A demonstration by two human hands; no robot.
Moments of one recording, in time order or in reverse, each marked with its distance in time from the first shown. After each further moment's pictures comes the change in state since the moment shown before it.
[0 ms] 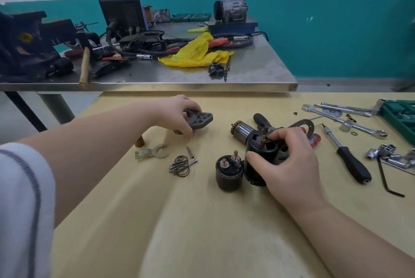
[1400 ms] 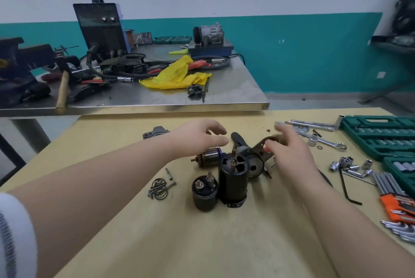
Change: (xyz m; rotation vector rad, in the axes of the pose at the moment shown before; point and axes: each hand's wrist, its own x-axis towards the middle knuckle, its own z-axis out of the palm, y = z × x) left_hand -0.010 0.110 0.021 -0.433 0.101 0.174; right_hand 0.070 0.038 -0.045 0.028 -0.093 0.498
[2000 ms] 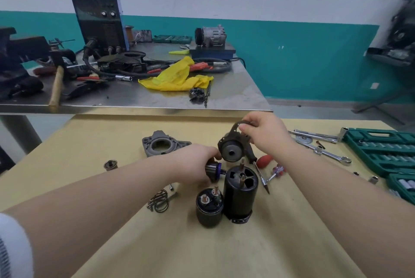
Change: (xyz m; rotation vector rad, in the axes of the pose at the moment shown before) left_hand 0.000 -0.029 0.016 0.407 -0.186 0.044; right_hand 0.069 -0.060 0.044 -0.254 -0.208 -0.229
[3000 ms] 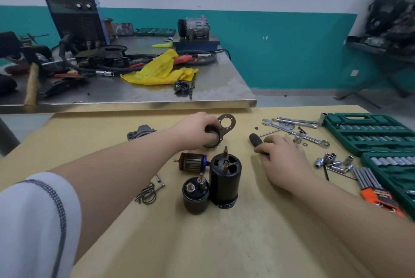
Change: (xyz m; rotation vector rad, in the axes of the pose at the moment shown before) left_hand 0.050 0.014 -0.018 -0.207 0.261 0.062; right_hand -0.074 0.084 -0.019 -0.646 -0.056 0.013
